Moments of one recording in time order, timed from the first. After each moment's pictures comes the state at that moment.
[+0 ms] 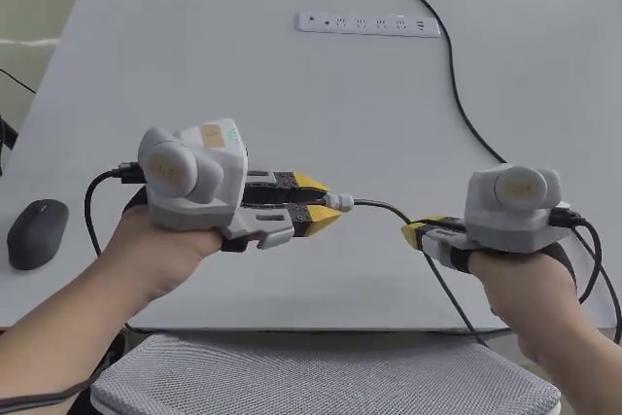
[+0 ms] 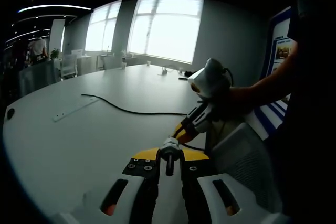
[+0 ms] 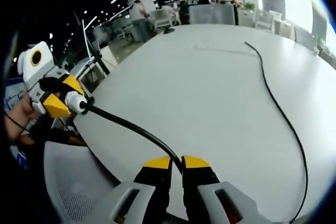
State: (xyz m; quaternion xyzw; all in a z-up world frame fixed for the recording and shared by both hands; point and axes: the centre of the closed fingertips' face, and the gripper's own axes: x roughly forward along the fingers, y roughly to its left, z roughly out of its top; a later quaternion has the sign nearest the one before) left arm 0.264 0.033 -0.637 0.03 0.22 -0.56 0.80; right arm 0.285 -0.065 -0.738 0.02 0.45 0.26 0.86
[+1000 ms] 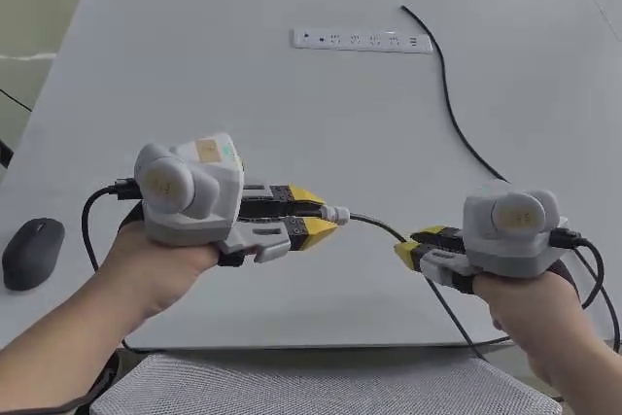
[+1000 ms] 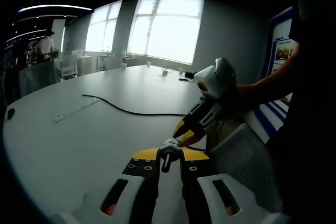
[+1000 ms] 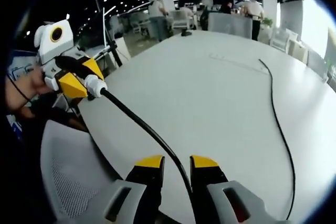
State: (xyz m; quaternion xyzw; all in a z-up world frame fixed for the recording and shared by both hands) left arm 0.270 0.039 -0.636 0.03 0.22 -0.56 0.80; right arm 0.280 -0.050 -0.714 -0.08 0.39 0.33 0.85
